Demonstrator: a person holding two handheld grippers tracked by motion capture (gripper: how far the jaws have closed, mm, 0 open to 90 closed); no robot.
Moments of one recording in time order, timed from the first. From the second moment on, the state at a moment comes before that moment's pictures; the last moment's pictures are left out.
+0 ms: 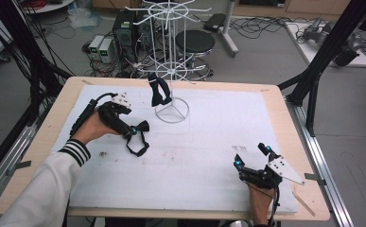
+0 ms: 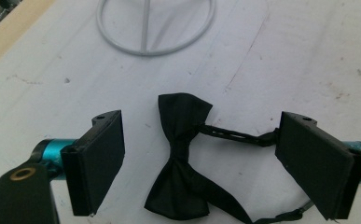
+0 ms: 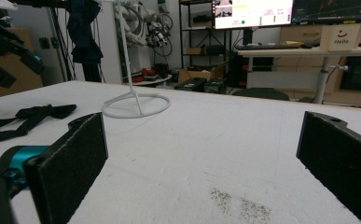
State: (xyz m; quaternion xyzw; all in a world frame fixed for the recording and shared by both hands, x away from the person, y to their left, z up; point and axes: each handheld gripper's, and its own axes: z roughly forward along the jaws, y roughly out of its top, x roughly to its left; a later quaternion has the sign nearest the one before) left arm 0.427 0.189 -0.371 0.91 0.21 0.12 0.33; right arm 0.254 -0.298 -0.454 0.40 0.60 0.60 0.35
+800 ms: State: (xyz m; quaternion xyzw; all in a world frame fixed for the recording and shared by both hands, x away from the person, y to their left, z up) left arm 0.450 0.185 -0.407 0.93 0.24 0.10 0.27; right arm 0.254 -0.298 -0.454 0.40 0.60 0.60 0.35
